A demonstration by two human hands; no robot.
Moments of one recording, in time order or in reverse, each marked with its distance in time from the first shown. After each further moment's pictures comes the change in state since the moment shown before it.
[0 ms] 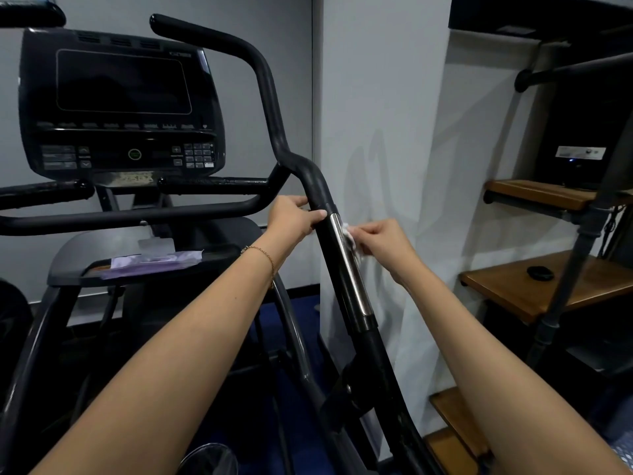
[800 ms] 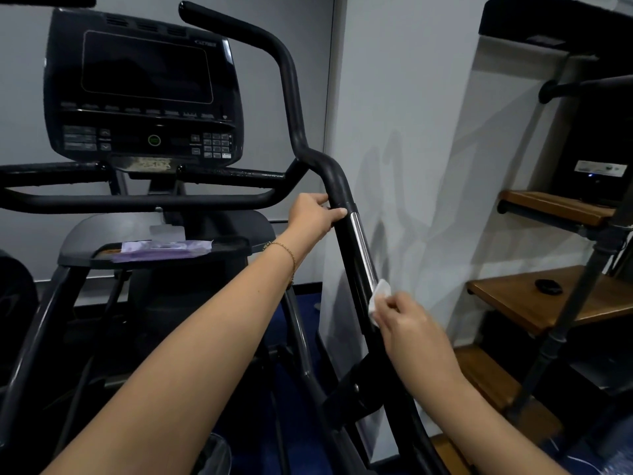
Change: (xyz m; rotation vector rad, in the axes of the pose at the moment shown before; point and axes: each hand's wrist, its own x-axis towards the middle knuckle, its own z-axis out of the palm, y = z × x) left_hand 0.011 -0.012 -0.003 -0.041 -0.023 0.006; right_hand -0.128 0.020 0.019 -1.070 0.134 -0.298
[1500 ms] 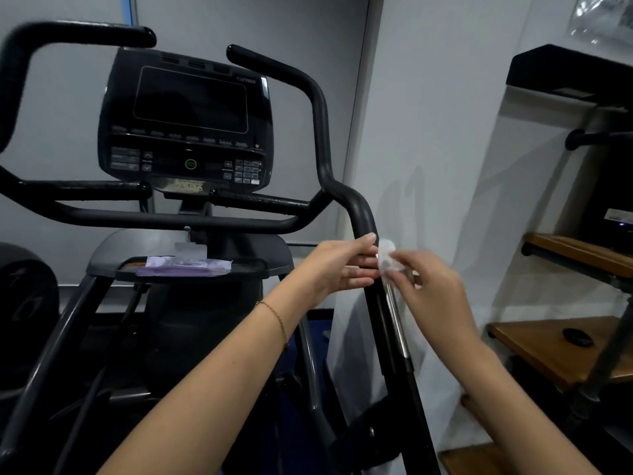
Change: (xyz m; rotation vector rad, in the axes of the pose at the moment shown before) left_hand -0.044 0.006 -0.023 -0.358 -0.299 -0.118; right_hand 0.087 -0.007 -0.037 0.466 0.220 -0.040
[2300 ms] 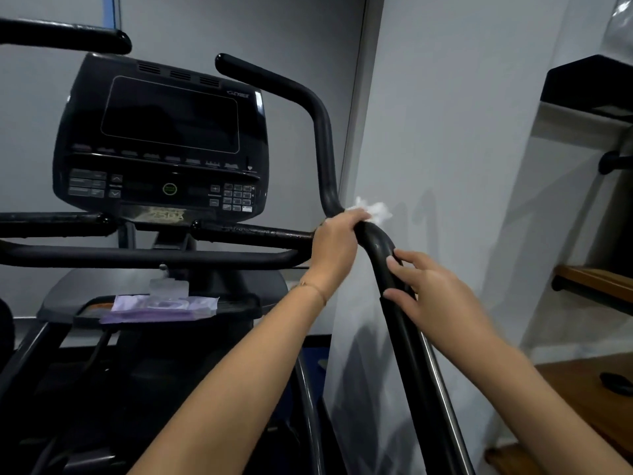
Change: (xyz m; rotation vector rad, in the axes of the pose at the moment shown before) left_hand 0.160 0.016 -0.051 0.795 0.454 0.748; right_hand 0.086 -0.006 0.038 -0.430 -0.344 0.032
